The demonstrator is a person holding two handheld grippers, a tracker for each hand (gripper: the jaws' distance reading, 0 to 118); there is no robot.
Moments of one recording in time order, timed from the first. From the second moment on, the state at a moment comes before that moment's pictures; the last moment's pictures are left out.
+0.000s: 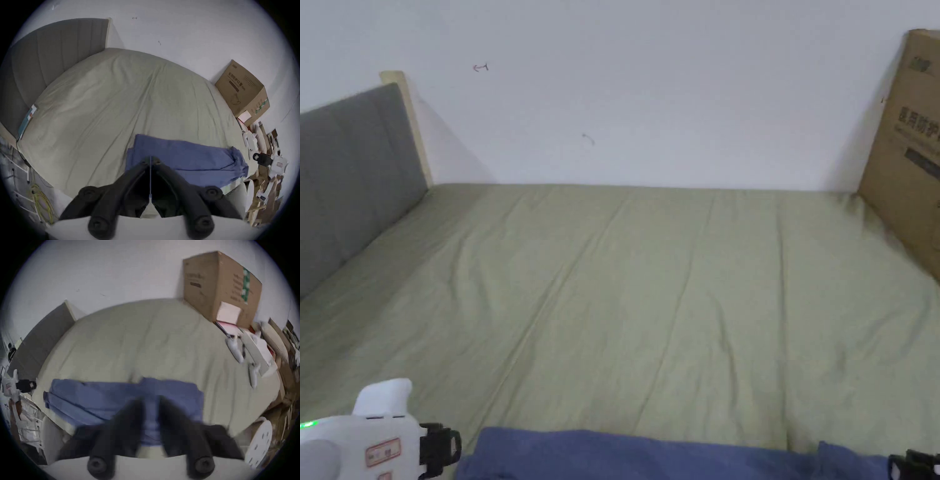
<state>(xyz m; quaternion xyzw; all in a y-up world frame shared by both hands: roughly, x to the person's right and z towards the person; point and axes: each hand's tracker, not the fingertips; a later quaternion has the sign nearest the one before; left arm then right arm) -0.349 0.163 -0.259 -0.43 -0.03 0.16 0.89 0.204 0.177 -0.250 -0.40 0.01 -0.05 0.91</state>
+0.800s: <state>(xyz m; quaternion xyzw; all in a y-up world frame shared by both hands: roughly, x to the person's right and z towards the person) -0.395 0.055 -0.281 -0.50 -0.08 0.37 0.78 0.062 0.118 -0.281 -0.50 0.12 -0.09 0.86</state>
